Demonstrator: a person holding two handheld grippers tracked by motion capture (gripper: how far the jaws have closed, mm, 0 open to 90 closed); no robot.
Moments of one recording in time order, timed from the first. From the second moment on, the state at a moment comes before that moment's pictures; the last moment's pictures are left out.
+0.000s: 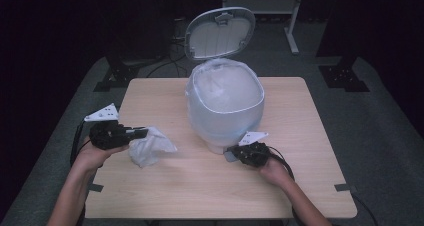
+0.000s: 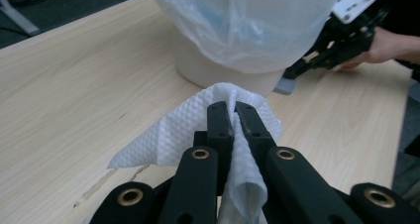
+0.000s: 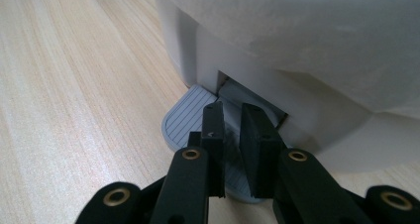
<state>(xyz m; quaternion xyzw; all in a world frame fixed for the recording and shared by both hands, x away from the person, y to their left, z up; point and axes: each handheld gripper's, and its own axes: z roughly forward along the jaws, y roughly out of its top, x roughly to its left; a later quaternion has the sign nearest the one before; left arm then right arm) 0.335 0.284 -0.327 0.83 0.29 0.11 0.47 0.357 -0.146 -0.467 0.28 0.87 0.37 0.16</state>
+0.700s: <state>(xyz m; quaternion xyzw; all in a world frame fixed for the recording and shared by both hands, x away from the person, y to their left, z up) 0.332 0.282 -0.295 0.83 0.27 0.10 0.48 0.355 -0.145 -0.467 0.28 0.87 0.37 0.16</state>
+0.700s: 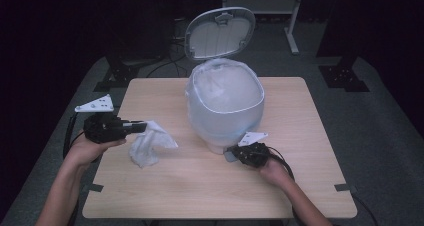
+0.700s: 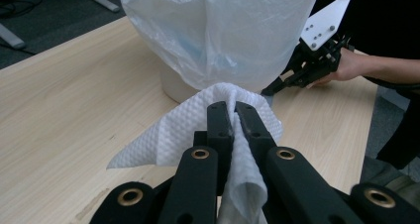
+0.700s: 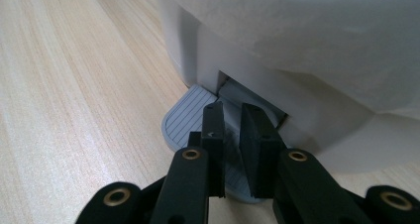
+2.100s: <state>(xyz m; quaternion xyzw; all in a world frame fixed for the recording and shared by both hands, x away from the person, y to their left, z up) 0.349 0.260 -0.232 0.83 0.24 0.09 0.50 0.358 -0.147 -0.468 0.28 0.87 0.37 0.16</state>
